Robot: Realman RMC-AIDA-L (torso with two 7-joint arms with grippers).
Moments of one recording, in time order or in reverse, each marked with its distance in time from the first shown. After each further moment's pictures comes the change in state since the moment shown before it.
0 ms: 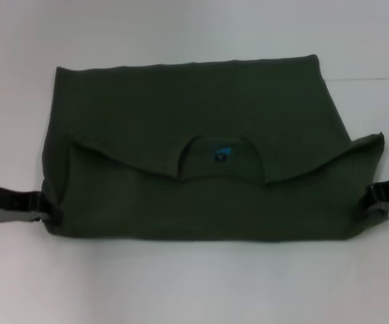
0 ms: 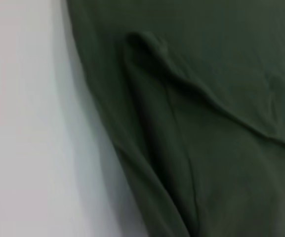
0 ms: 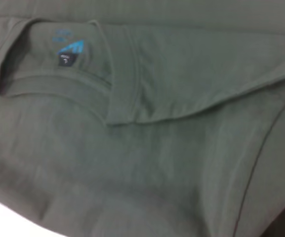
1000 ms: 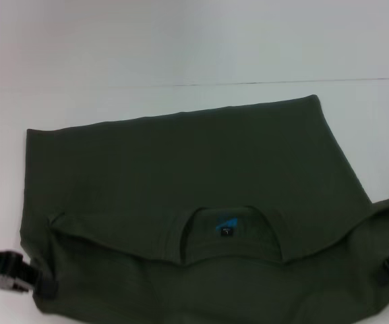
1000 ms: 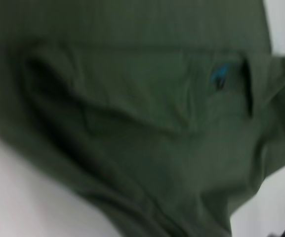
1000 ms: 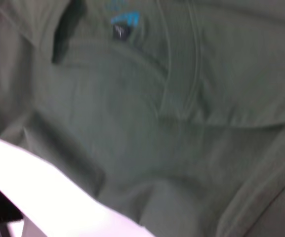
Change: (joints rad) left arm 0.037 0.025 -0.152 0.055 0.065 0.526 0.065; right arm 0.001 -0.026 0.015 -0.020 -0.034 -0.383 -0.145
